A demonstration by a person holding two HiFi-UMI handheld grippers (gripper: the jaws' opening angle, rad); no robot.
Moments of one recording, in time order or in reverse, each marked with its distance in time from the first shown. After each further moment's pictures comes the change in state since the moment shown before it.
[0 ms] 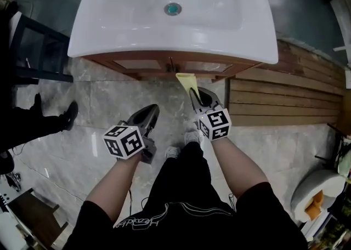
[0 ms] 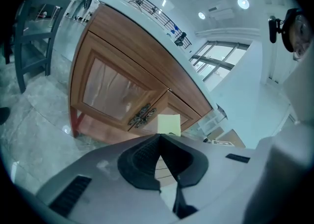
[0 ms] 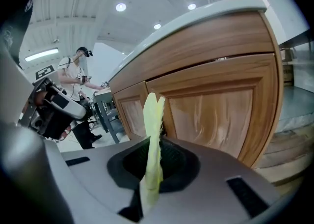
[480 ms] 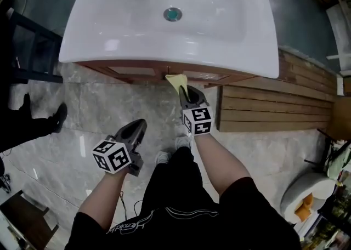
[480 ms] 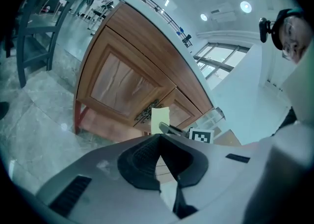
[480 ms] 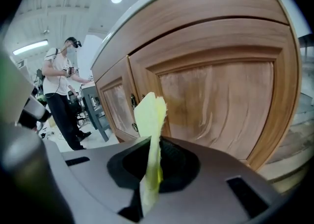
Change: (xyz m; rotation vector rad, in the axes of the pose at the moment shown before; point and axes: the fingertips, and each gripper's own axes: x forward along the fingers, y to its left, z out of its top) left arm -0.020 0.034 -0.014 -0.022 0.011 -0.024; right arm 0.065 -0.019 -0.017 0.019 0.047 -0.104
